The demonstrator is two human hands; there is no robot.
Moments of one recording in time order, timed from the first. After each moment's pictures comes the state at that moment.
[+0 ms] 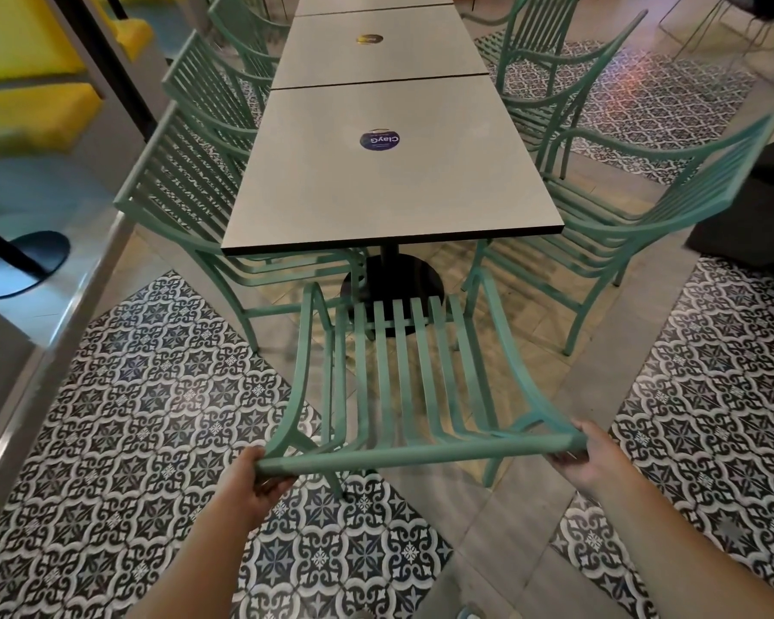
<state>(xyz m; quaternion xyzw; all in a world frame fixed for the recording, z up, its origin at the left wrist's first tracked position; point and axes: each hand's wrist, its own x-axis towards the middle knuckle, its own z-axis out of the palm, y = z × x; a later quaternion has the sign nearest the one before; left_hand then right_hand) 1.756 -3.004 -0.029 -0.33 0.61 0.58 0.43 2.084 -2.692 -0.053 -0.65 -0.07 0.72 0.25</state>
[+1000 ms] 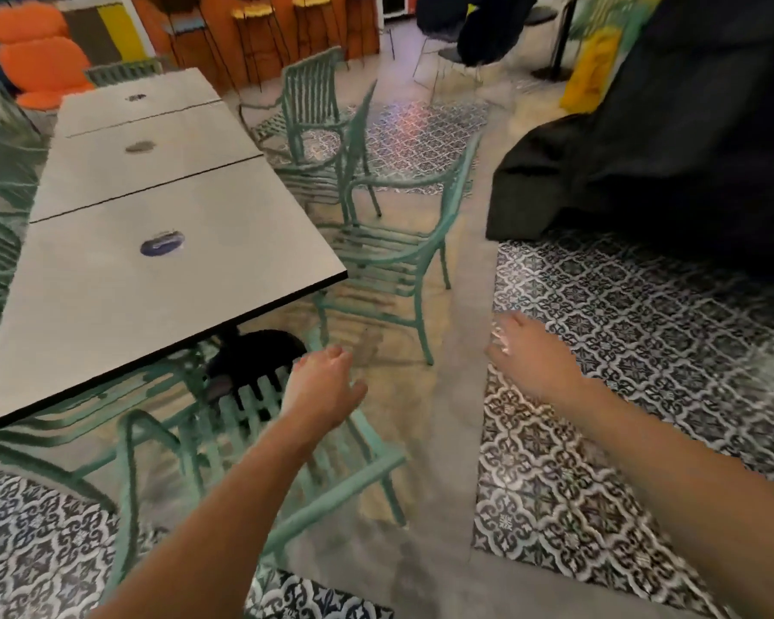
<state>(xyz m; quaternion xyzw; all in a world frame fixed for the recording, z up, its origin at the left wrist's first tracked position) 1.982 -2.671 0.107 0.66 0.75 -0.01 0.06 2.262 -2.573 0.095 -0.56 -0.81 0.11 0.10</state>
